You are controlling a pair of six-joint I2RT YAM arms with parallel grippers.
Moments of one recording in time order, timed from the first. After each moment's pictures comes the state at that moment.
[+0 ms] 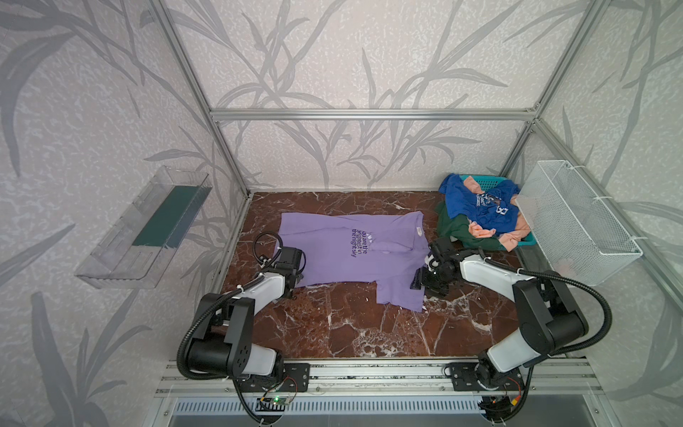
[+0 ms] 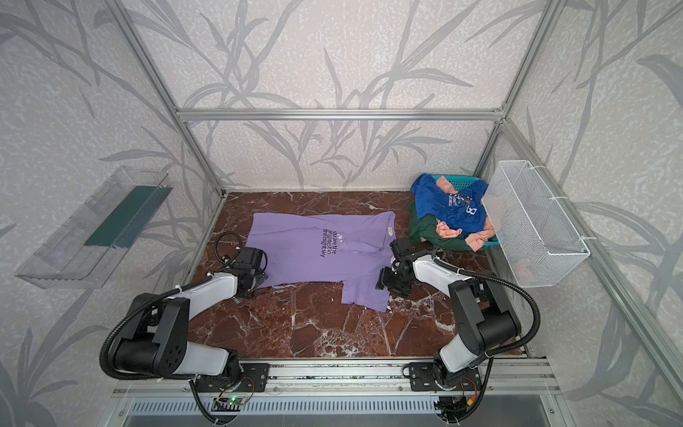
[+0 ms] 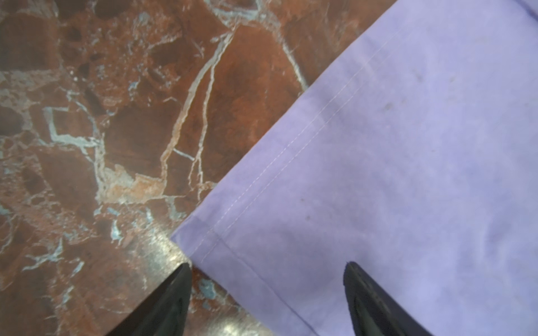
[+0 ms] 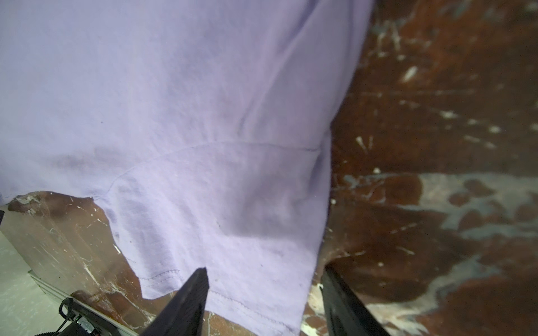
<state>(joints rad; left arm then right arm) -0.12 1.43 0.61 -0.35 -0.41 -0.94 0.36 1.59 0.84 -0.57 -0.35 0.62</state>
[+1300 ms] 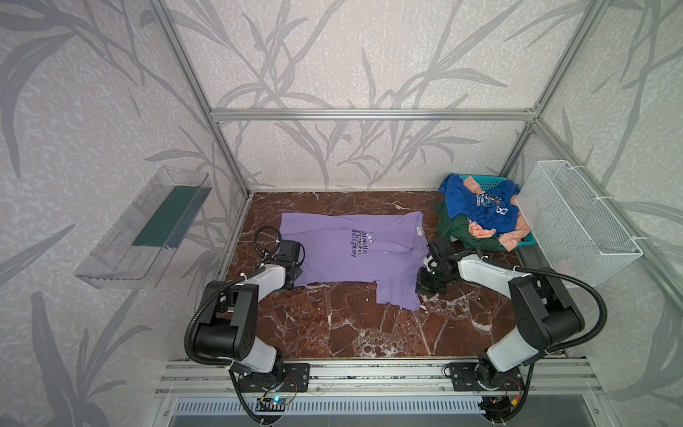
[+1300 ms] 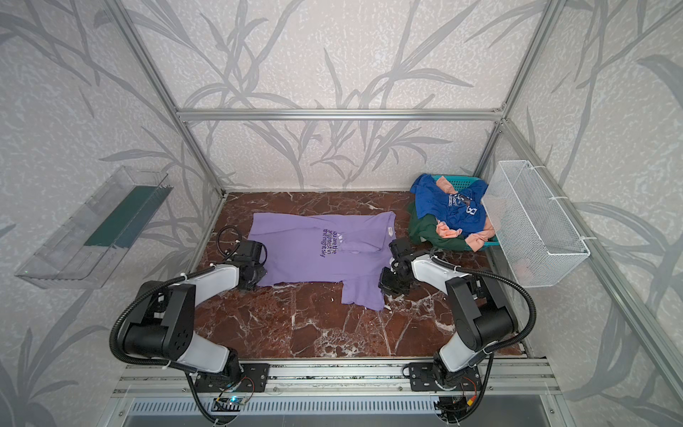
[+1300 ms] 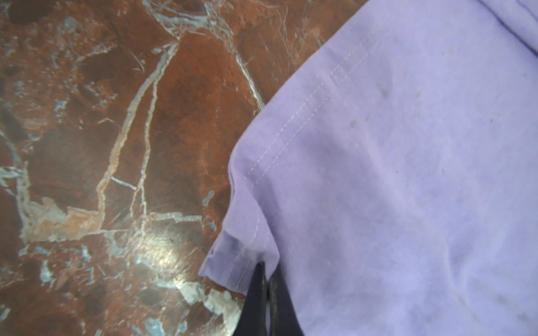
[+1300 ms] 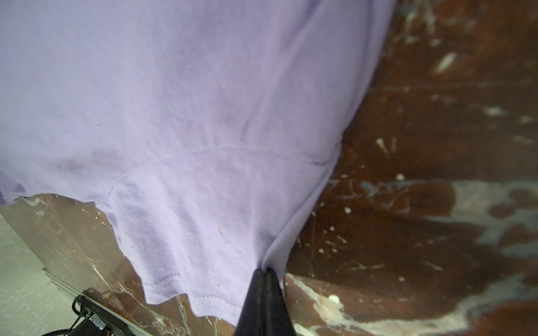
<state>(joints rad) -0.10 1.52 0.69 -0.33 -0.33 -0.90 0.36 1.61 0.84 -0.56 -0.38 0.65</state>
